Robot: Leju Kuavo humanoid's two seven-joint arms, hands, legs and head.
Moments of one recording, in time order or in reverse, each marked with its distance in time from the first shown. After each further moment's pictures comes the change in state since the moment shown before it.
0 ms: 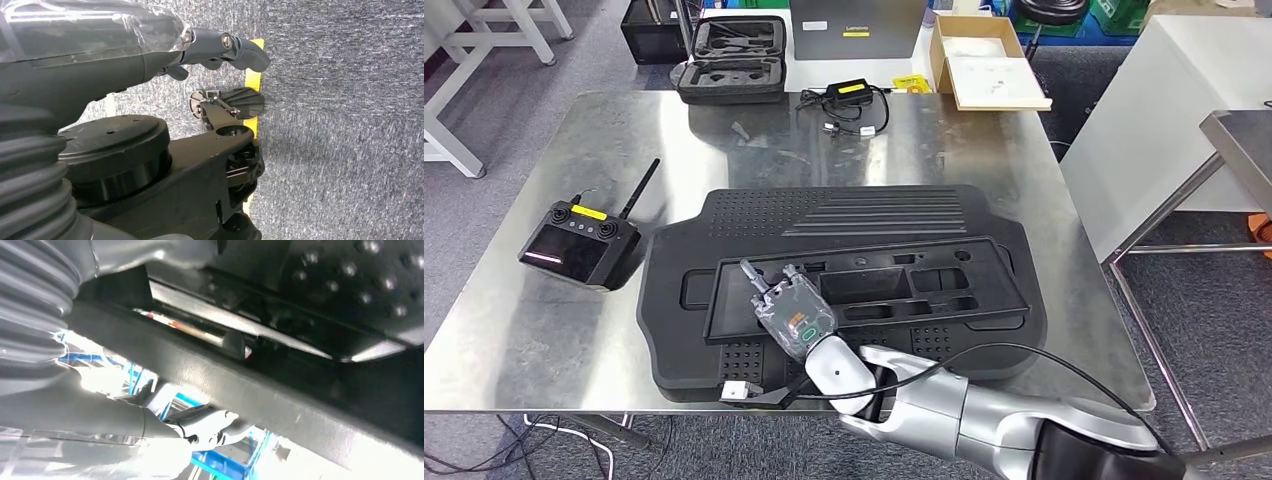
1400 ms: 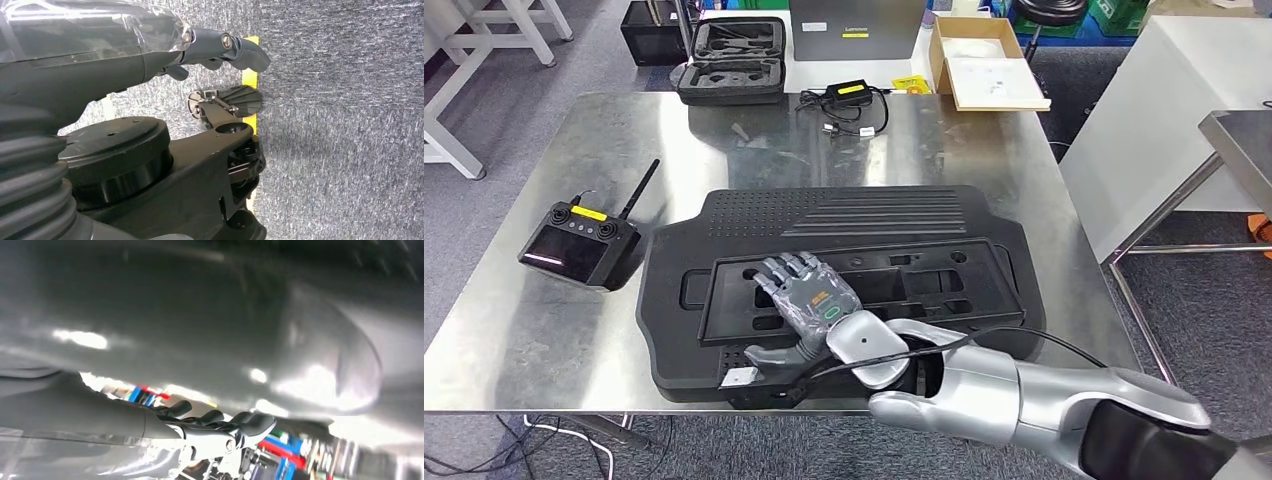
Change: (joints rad) left arm 0.000 0.011 0.000 0.001 -0.042 -0.038 0.001; right arm -0.084 -0.167 -0.047 -0.453 -0.527 0.313 0.186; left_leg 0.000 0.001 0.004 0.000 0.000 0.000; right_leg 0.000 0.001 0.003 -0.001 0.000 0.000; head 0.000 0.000
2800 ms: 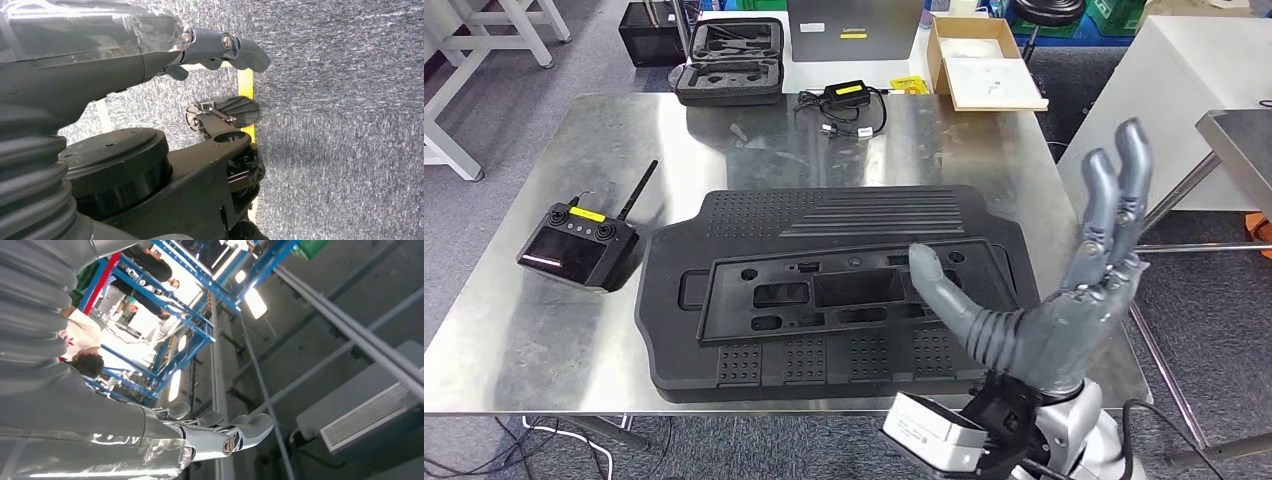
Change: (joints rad) left arm -0.002 -0.002 -0.004 0.005 -0.054 0.029 -0.009; right arm 0.496 -0.087 -0.551 -0.551 0.743 -0.998 -0.168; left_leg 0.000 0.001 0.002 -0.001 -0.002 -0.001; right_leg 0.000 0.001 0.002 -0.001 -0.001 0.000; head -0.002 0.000
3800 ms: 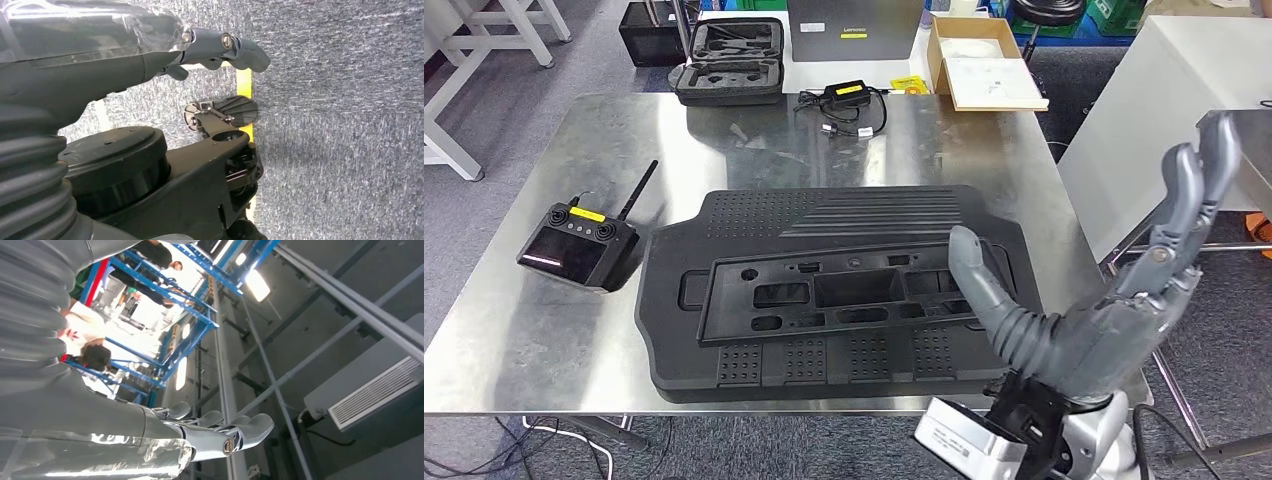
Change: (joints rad) left arm 0.001 -0.002 0.000 0.000 0.006 0.007 -0.010; right arm 0.016 0.015 -0.041 -0.056 0.025 0.000 0.022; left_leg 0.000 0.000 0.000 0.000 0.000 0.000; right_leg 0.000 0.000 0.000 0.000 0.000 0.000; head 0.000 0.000
